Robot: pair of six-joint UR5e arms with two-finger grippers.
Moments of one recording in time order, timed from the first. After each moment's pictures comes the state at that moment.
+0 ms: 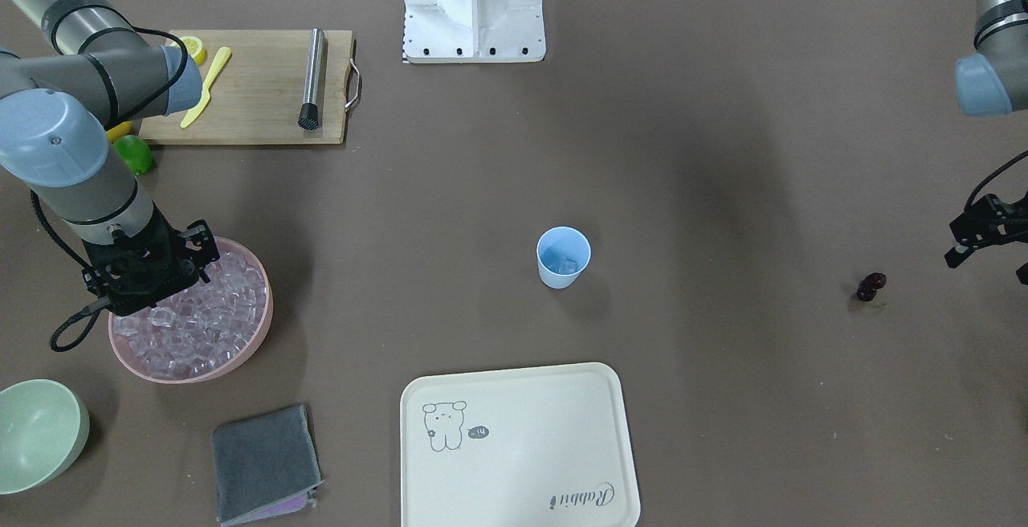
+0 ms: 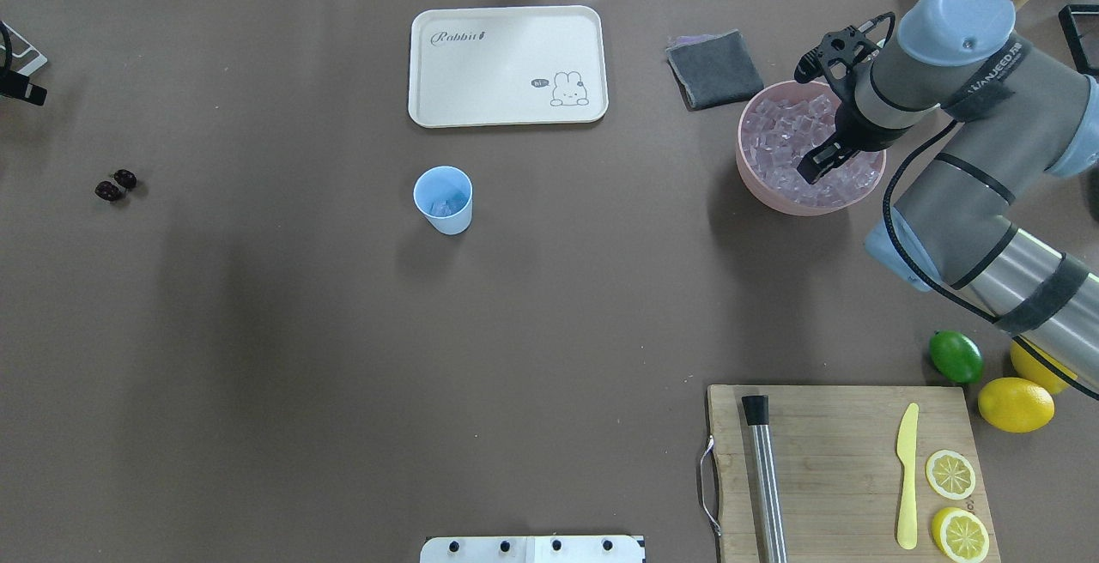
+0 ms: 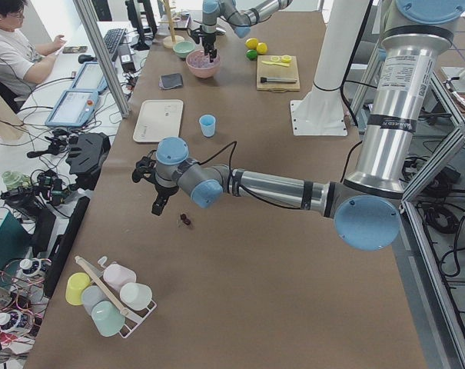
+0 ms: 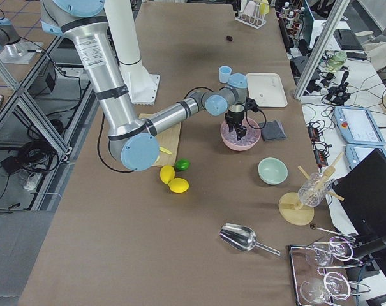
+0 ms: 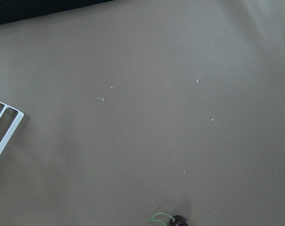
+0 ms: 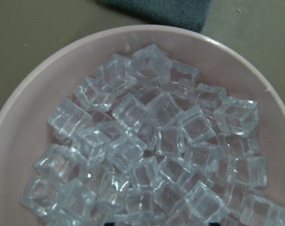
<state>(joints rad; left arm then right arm) -1.30 -1.75 -1.50 -2.14 -2.26 -0.38 0.91 -1.19 1.62 -1.45 2.01 0.26</state>
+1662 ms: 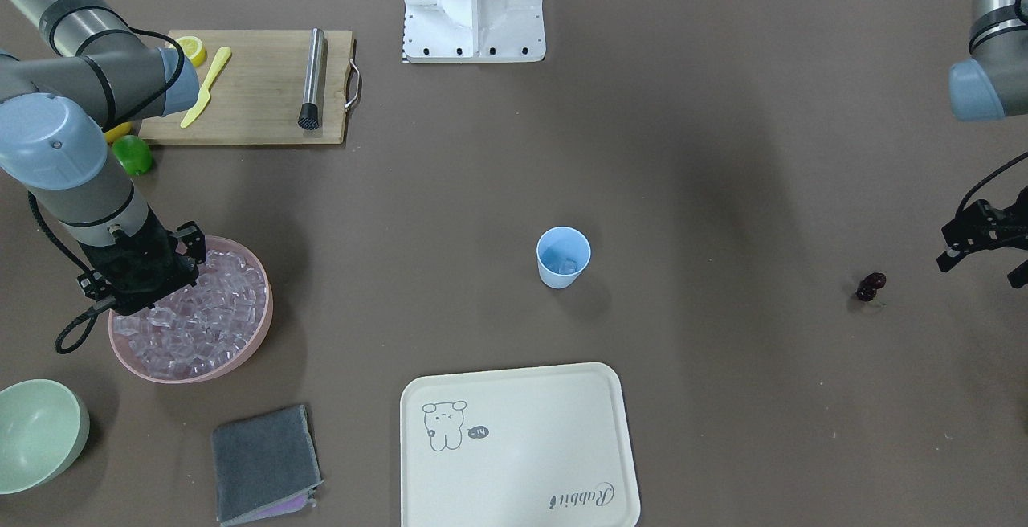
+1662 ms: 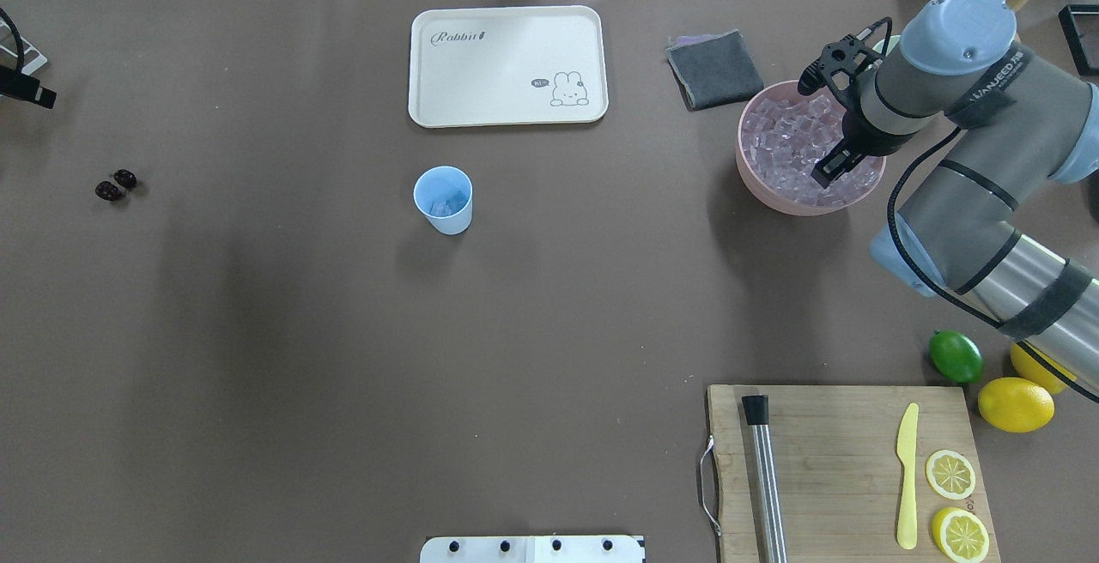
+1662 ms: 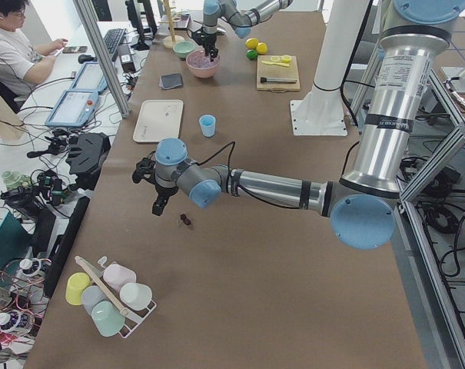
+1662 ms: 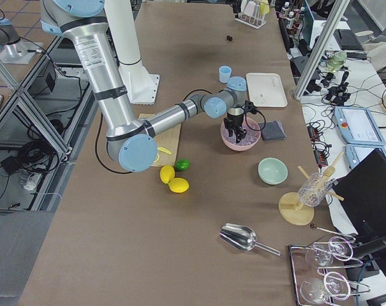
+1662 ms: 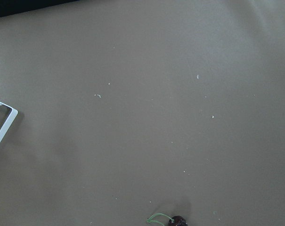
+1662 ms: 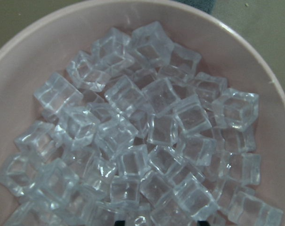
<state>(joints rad) -1.28 -1.76 -1.49 -2.14 -2.25 -0.38 0.91 -1.21 1.61 -1.45 1.98 0.17</state>
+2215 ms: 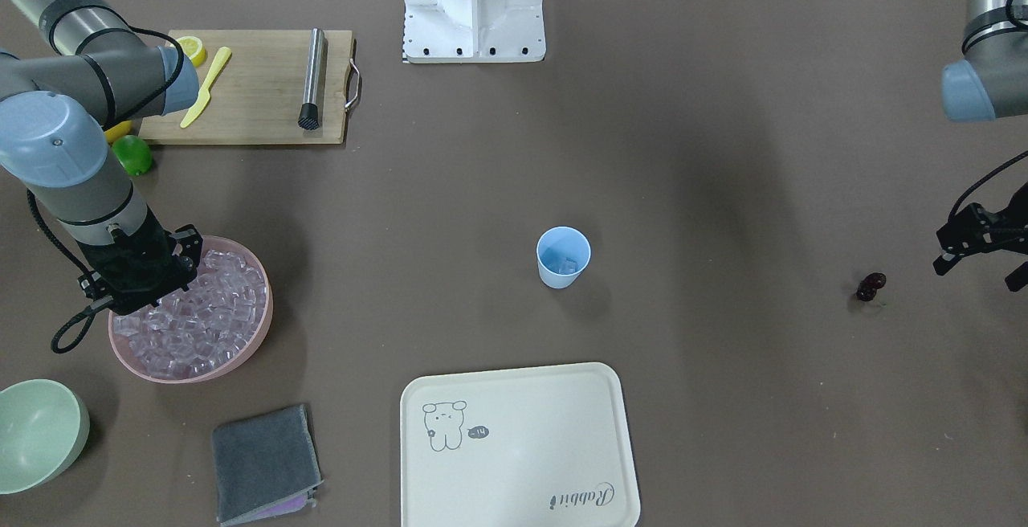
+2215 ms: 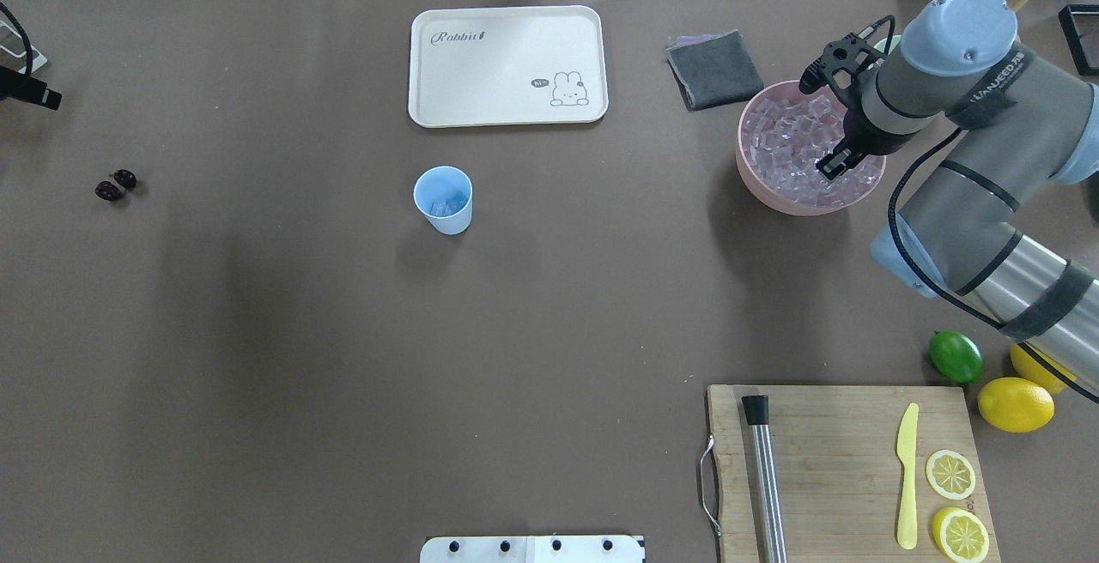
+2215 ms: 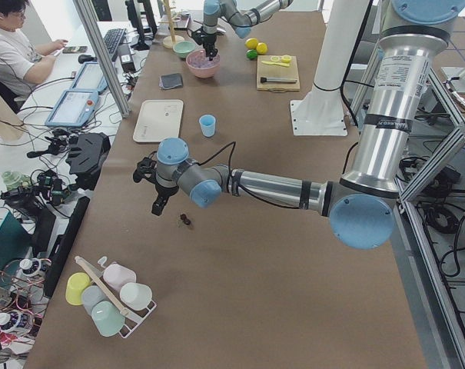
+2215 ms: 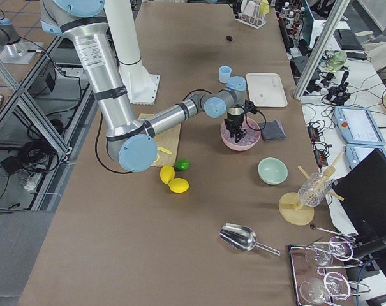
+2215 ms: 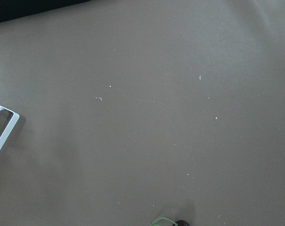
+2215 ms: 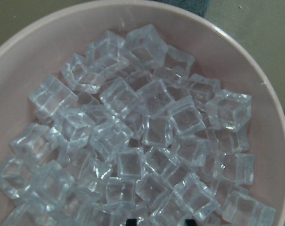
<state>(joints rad) -1.27 -1.76 -1.48 -2.15 -2.23 -0.39 0.91 -1.21 1.62 -1.45 1.97 0.18</state>
